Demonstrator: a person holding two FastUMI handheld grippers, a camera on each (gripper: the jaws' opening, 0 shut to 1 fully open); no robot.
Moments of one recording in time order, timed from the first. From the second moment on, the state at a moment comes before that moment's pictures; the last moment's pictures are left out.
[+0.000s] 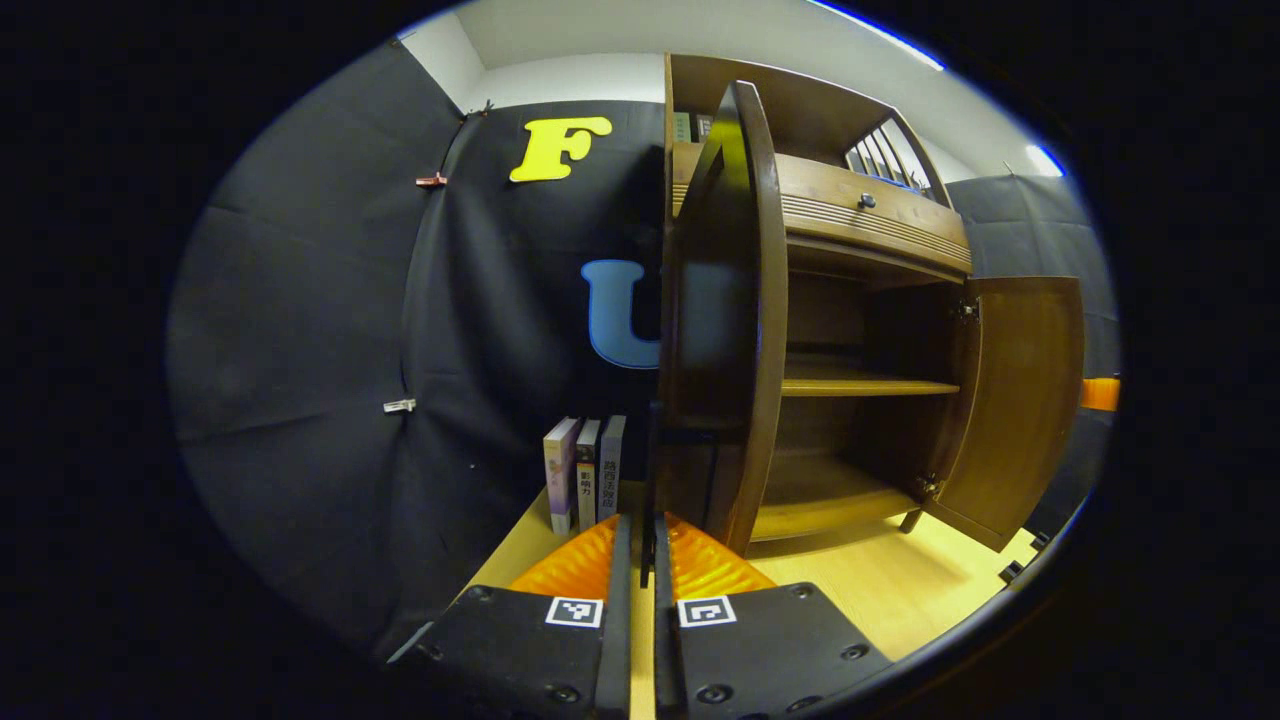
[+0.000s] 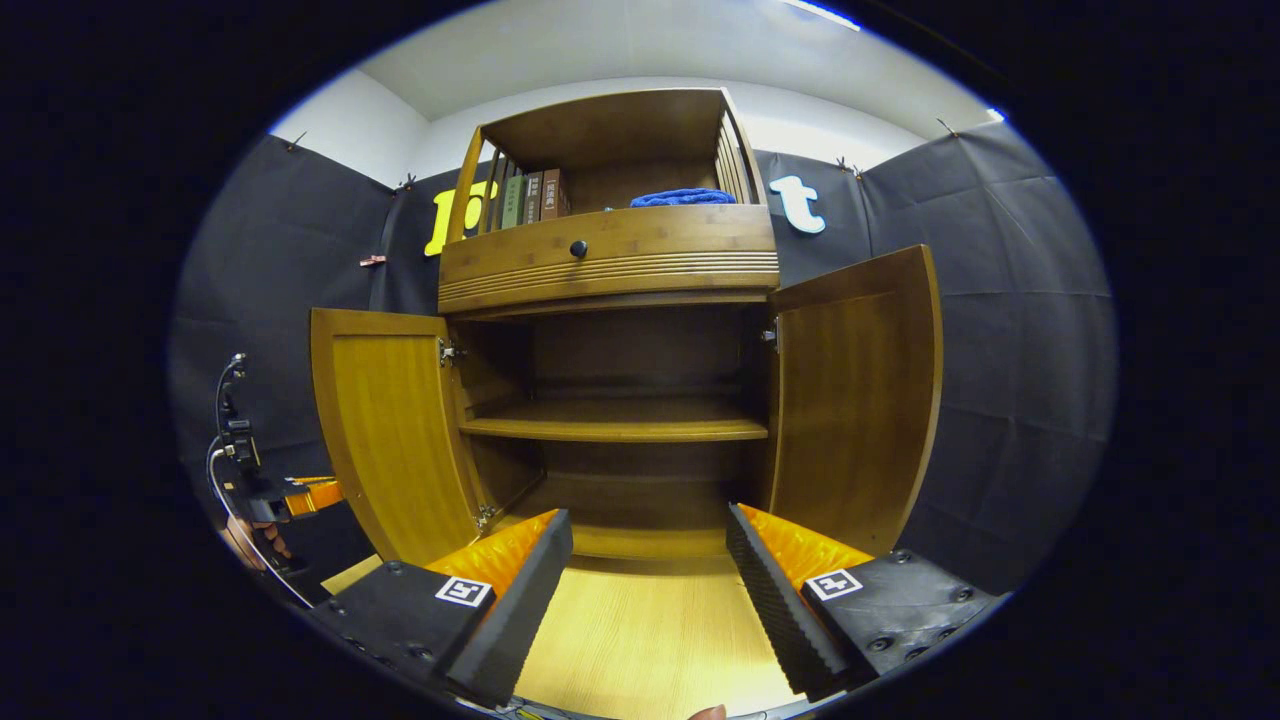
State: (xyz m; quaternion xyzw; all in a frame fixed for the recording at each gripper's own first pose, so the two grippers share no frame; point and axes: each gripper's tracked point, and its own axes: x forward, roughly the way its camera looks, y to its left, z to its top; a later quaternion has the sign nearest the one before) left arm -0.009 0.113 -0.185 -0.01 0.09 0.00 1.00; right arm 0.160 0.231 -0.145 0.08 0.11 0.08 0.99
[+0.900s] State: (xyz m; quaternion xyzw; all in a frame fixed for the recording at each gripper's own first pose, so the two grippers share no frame) left arm -0.071 0.049 -0.159 -0.01 0.07 -0.03 1.00; right arm 0.159 0.232 -0.132 0.06 0.08 0.07 0.99
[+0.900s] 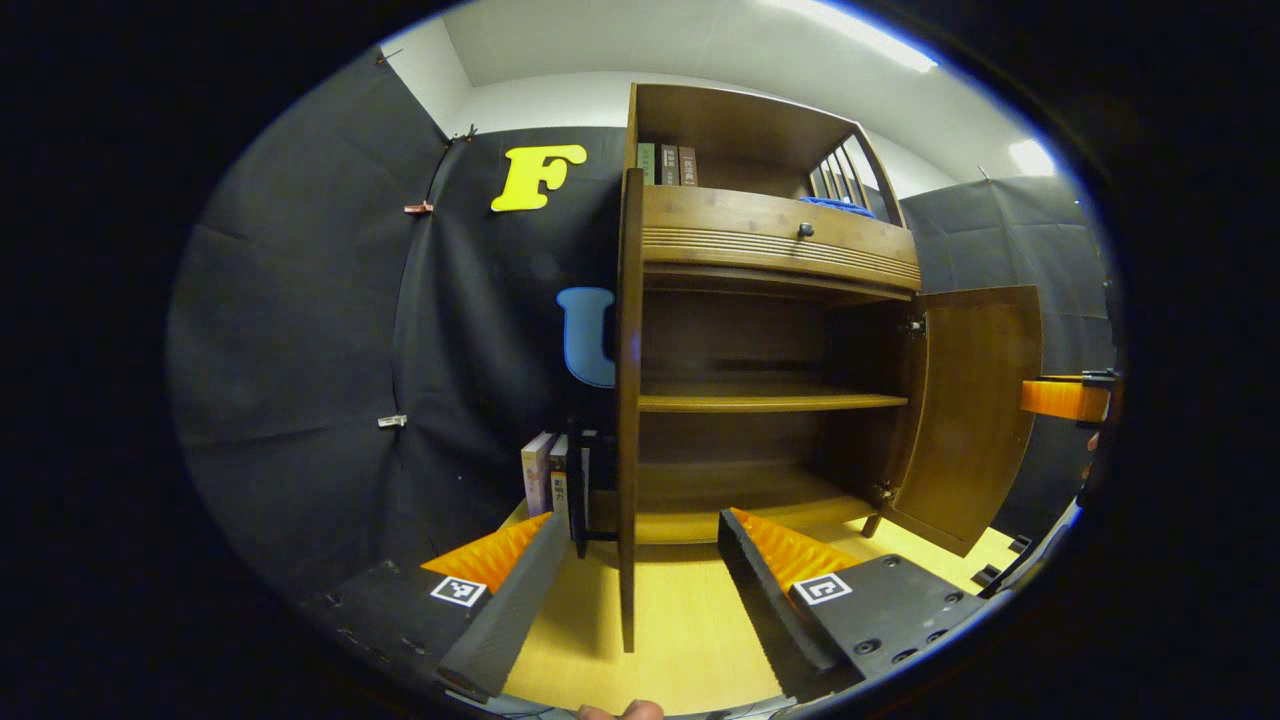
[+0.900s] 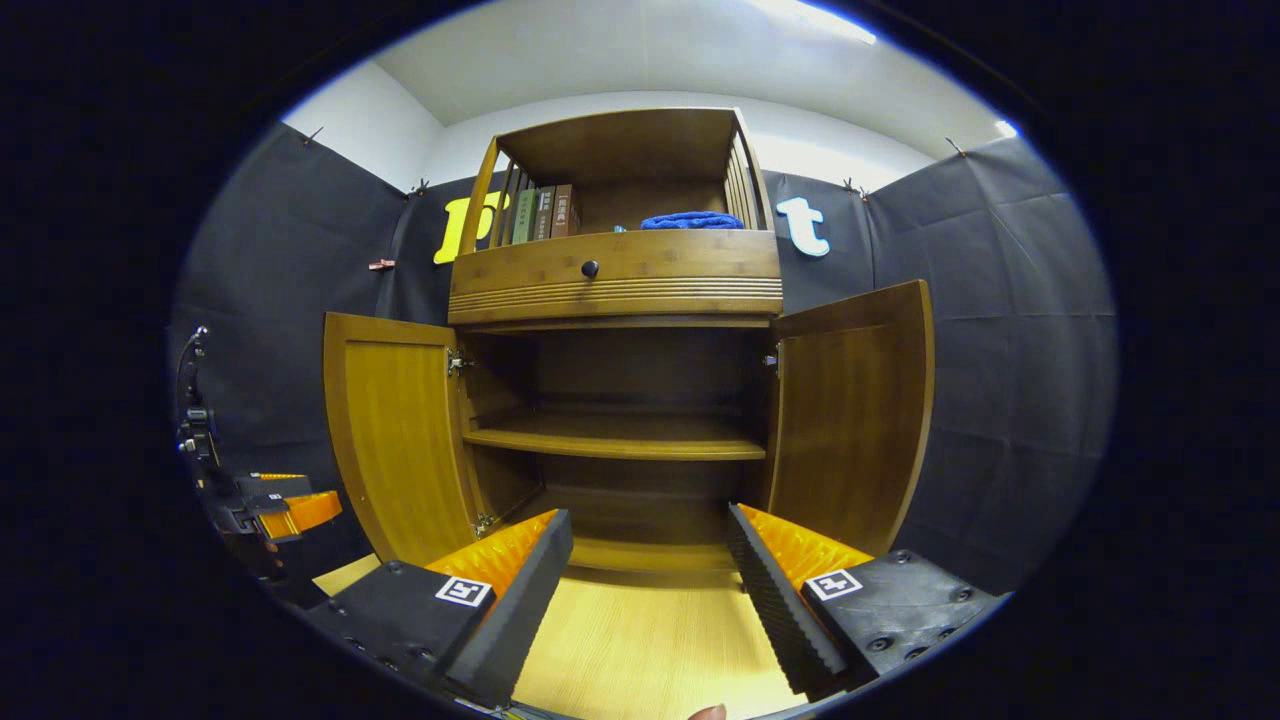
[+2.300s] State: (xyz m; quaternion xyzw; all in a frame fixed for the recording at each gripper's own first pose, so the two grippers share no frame) left arm -0.068 -0.048 -0.155 -0.01 0.08 -0.08 0.99; right arm 0.201 0.286 -0.129 0.04 0.07 0.09 0.99
